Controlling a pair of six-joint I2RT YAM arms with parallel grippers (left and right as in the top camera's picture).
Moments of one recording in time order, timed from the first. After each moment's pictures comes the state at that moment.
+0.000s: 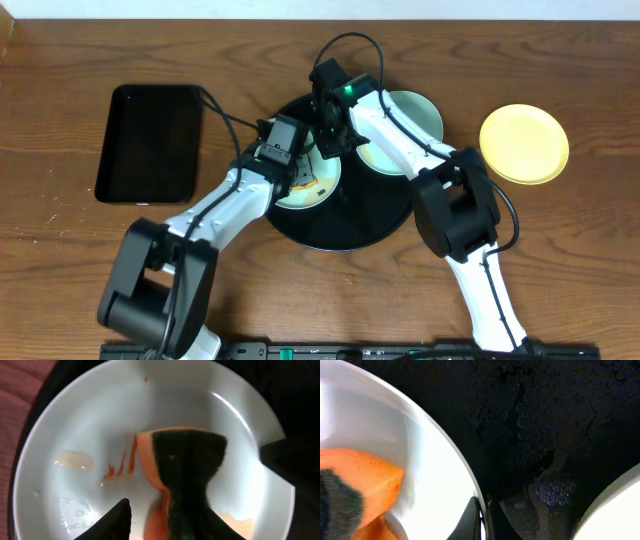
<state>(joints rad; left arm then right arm) -0.41 1.73 0.97 -0.33 -0.10 -0.61 0.56 2.42 2.02 -1.01 -0.11 0.23</state>
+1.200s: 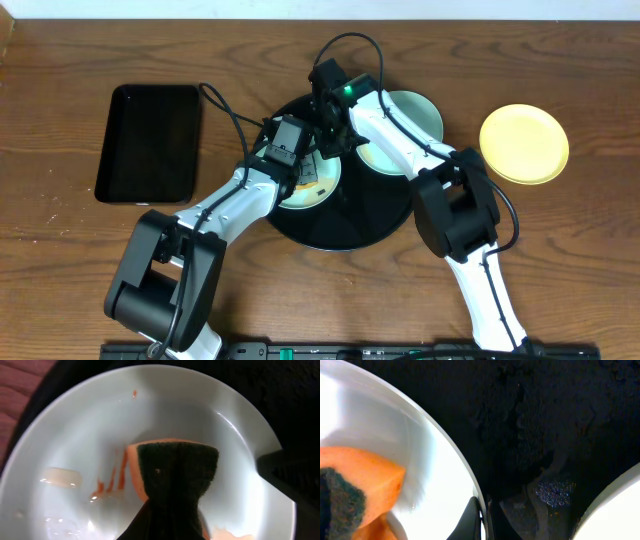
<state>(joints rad) -0.43 1.77 0.97 -0.26 -0.14 -0.59 0.57 2.42 2.02 -1.01 -0.10 0.23</state>
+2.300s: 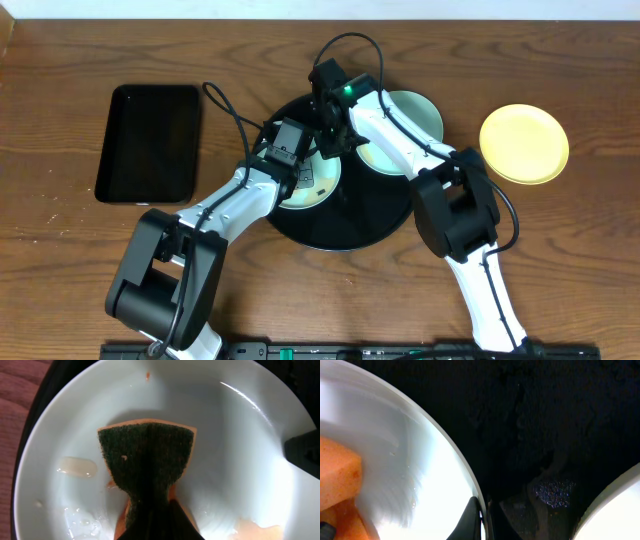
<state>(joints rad) -0.43 1.77 0.97 -0.32 -0.16 -0.54 0.57 2.42 2.02 -1.01 -0.10 0.23</state>
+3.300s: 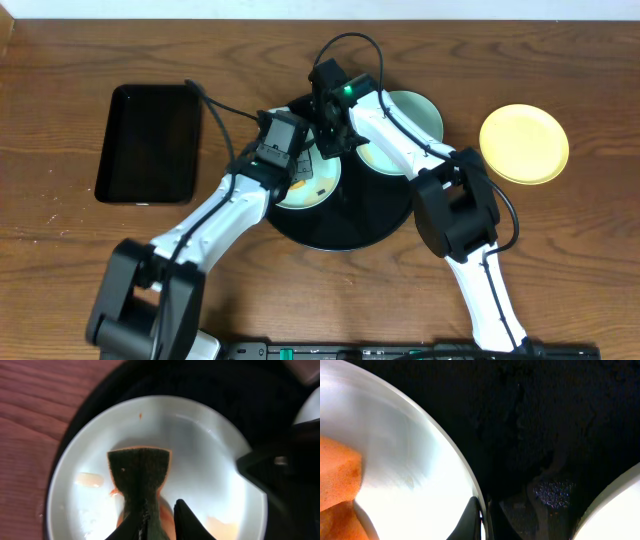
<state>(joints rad) -0.43 1.67 0.97 -0.31 -0.17 -0.54 0.57 2.42 2.02 -1.01 -0.10 0.23</state>
